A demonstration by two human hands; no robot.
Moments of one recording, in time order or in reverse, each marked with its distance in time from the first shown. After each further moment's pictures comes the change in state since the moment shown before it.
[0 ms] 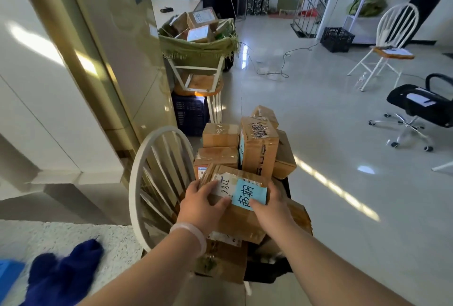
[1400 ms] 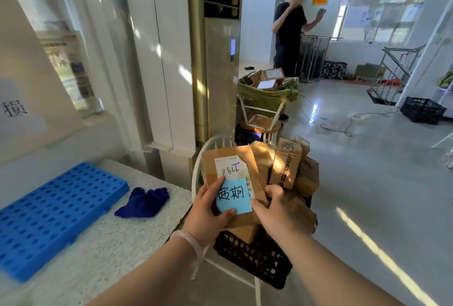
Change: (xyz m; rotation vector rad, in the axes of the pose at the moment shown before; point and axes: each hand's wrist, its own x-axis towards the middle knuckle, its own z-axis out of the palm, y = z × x) left_hand -0.250 -0.021 0.007 -0.375 0.333 0.273; right_hand -0.194 0.040 -0.065 -0.128 -0.234 -0.549
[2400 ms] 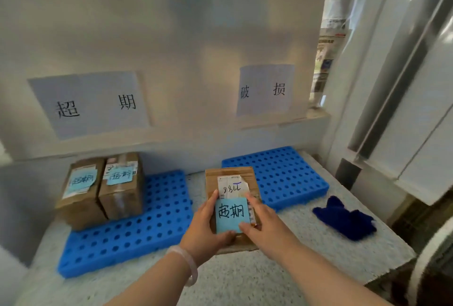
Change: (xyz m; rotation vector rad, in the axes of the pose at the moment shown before) left_hand -0.288 -0.162 -0.377 0.070 0.698 -0.401; right_hand -0.150 -0.208 0.434 -0.277 -0.838 -0.699
